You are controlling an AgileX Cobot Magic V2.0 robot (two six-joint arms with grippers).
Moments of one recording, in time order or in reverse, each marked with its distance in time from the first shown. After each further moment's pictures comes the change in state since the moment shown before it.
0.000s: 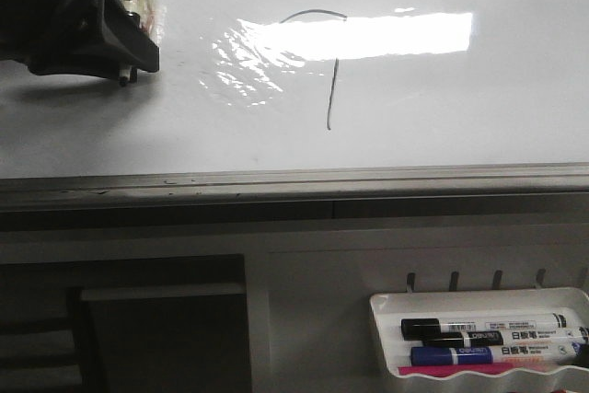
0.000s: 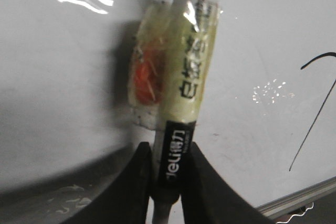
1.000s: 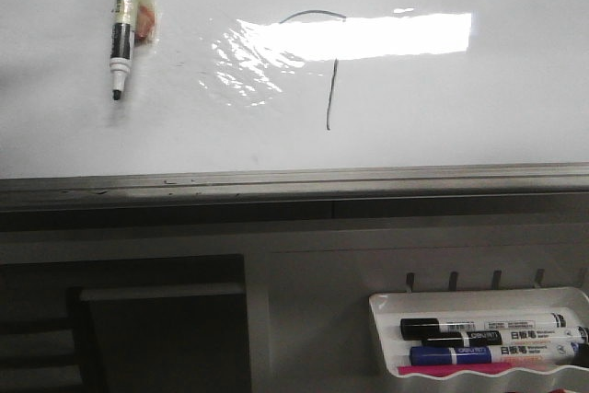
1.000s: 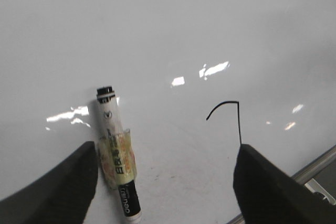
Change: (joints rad) left arm 0.011 -0.383 -0.002 0.369 0.065 0.007; right arm 0.000 0.000 0.000 0.262 -0.141 -0.038
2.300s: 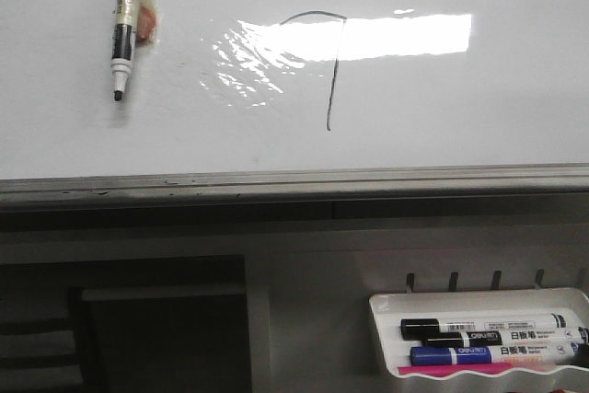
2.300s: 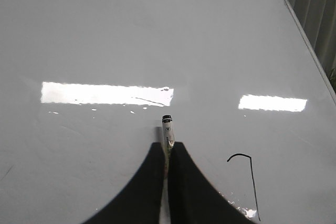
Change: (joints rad) left arm 0.000 -0.882 0.568 -0.065 -0.253 0.004; right arm -0.001 -0.769 0.699 0.428 -0.474 -0.594
